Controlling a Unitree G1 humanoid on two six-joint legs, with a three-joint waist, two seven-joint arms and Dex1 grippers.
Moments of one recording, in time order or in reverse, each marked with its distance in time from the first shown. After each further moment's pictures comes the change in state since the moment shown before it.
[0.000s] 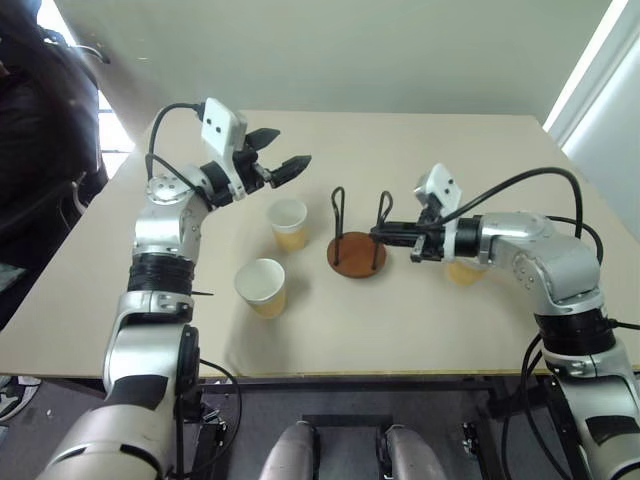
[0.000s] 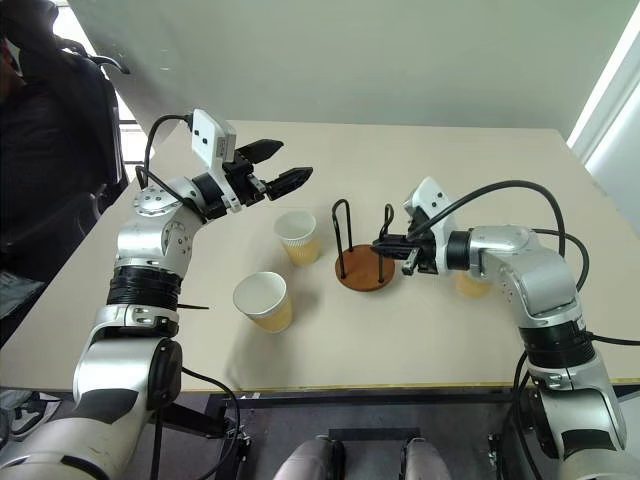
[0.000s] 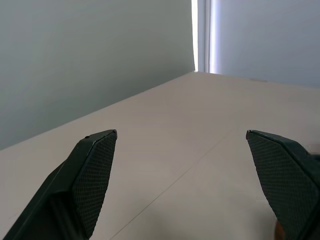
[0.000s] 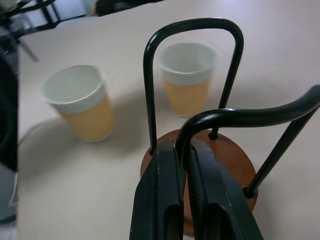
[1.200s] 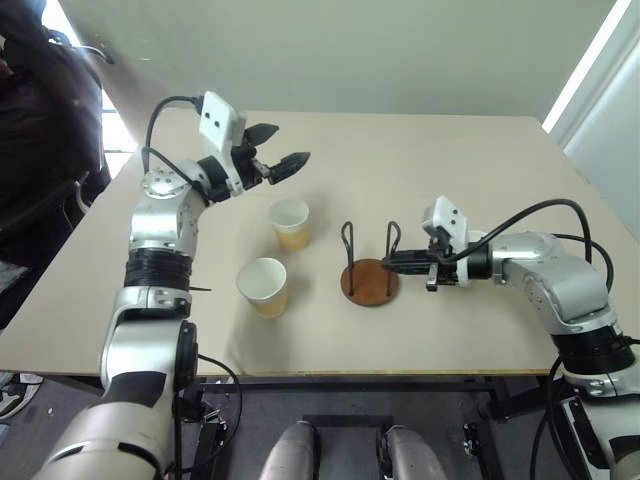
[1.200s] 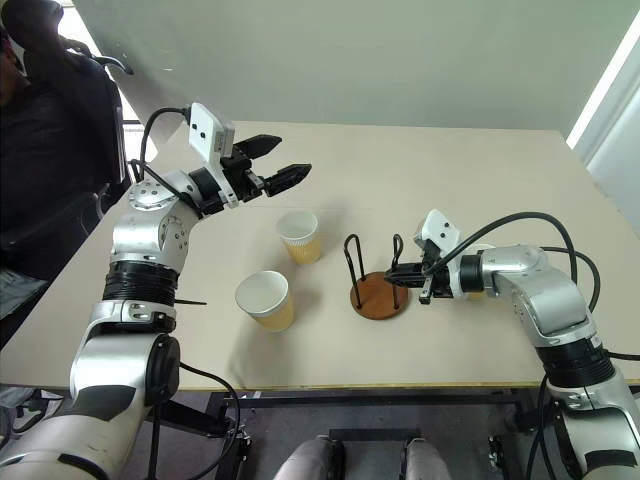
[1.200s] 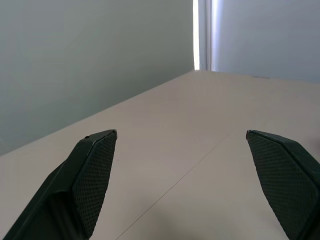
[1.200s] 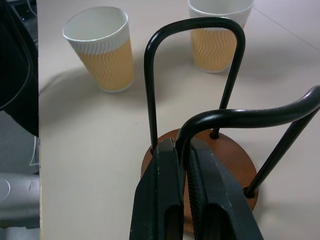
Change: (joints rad) left arm -0.023 0.011 0.000 0.007 0.019 0.008 -0.013; right arm 0.096 -0.099 0.037 0.012 -0.012 -0.098 0.097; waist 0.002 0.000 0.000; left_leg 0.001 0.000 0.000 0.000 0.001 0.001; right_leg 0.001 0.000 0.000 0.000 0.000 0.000
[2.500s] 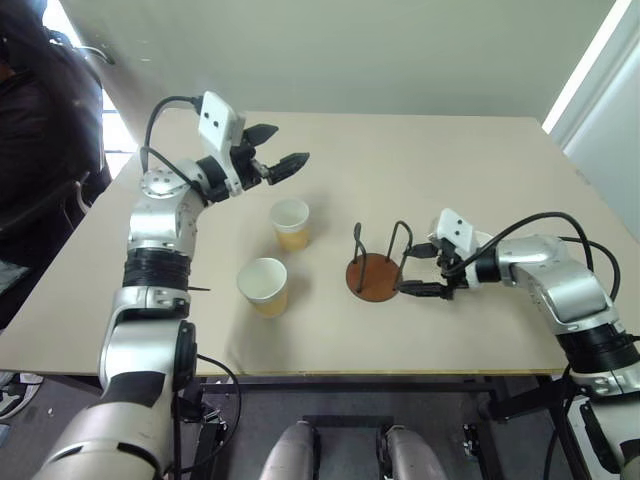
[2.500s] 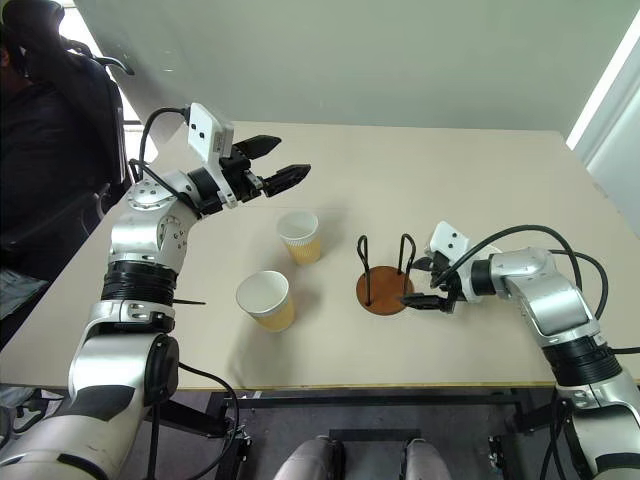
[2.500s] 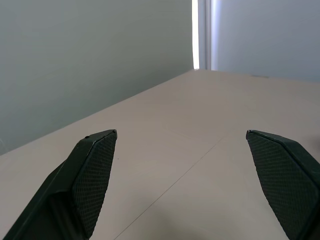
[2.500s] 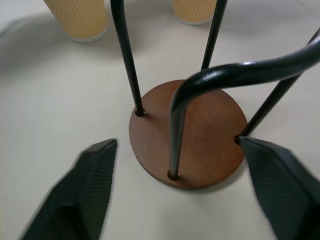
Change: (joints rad) left arm 0.000 0.003 0.000 -0.001 0.000 0.006 -0.004; right arm 0.015 -0.053 0.045 0.120 -0.148 -0.137 0.056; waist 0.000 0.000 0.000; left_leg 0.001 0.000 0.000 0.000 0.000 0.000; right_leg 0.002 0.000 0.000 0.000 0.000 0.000
